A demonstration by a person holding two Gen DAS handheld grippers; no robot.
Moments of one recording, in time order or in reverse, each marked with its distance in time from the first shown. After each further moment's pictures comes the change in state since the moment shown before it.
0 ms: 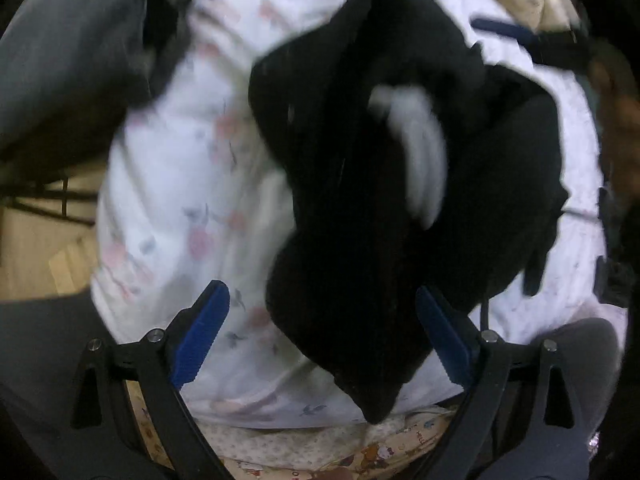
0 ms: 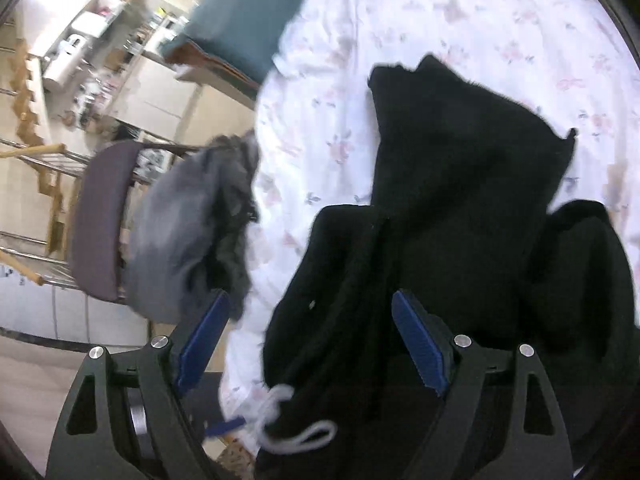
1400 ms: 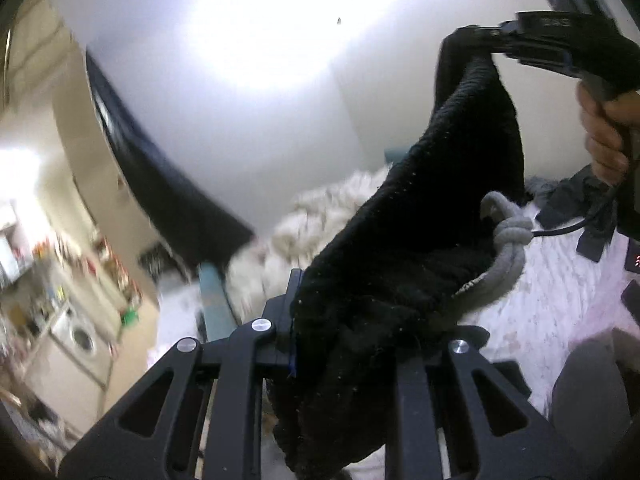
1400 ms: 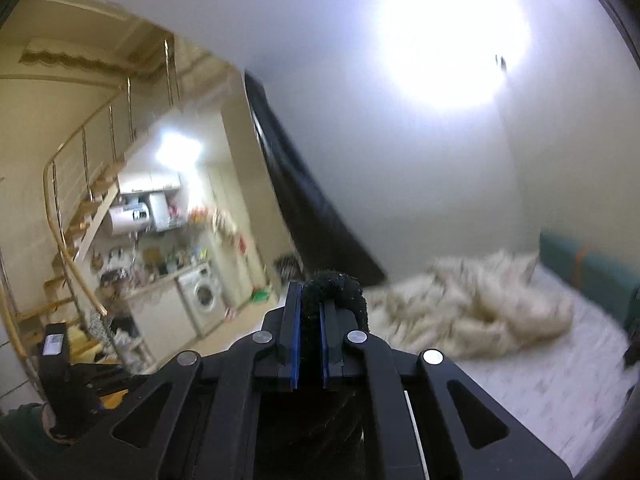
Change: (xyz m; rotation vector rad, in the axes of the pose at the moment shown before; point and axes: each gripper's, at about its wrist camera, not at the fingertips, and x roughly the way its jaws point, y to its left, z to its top) left arm -0.510 -0.212 0.011 0.929 -1.047 0.150; right arm -0.551 0.232 -0.126 -0.378 -1.206 -0.187
